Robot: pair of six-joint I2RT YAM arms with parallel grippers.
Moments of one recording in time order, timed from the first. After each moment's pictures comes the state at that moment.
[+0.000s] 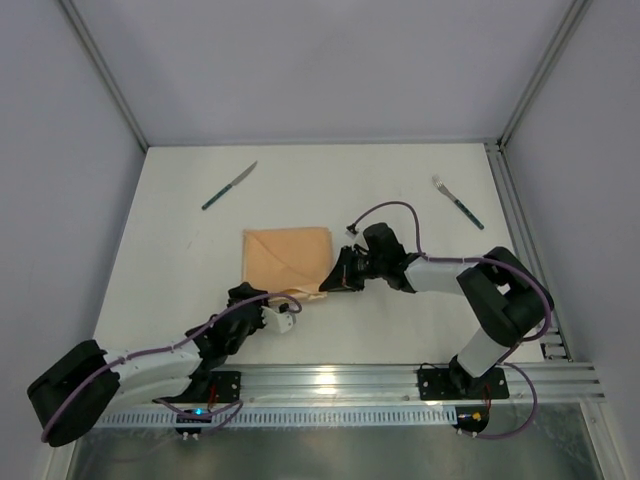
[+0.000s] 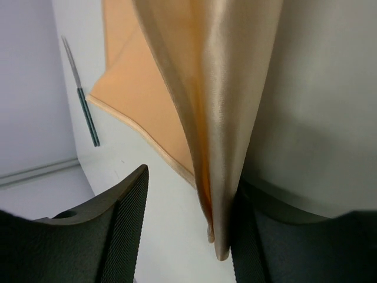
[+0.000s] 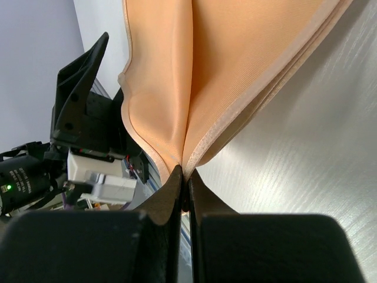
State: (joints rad) left arm -0.89 0.90 0.05 0.30 -0.47 0.95; right arm 0.62 1.64 0.69 0.26 -0.62 0.91
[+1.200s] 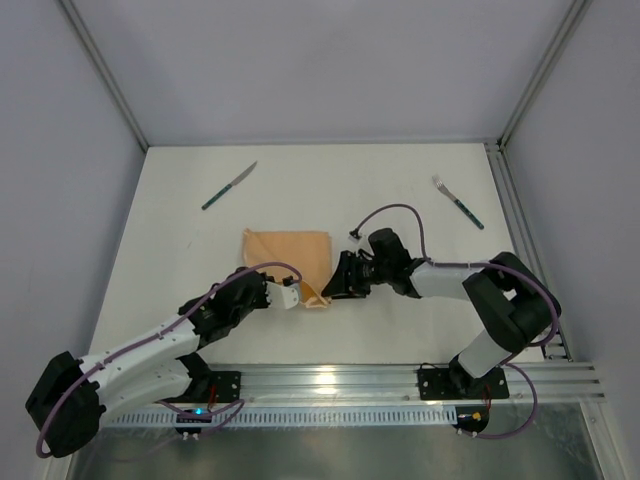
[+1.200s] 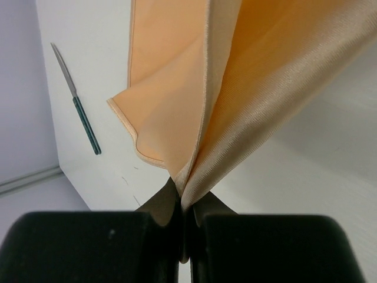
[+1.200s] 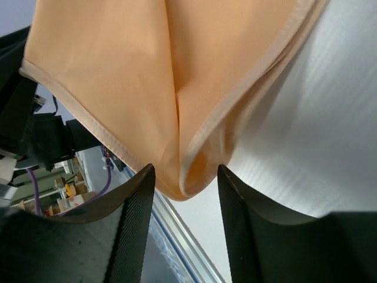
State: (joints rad) left arm -0.78 0.91 0.41 -0.20 -0.32 0.86; right arm 0.61 1.60 0.64 0.25 -0.63 0.81
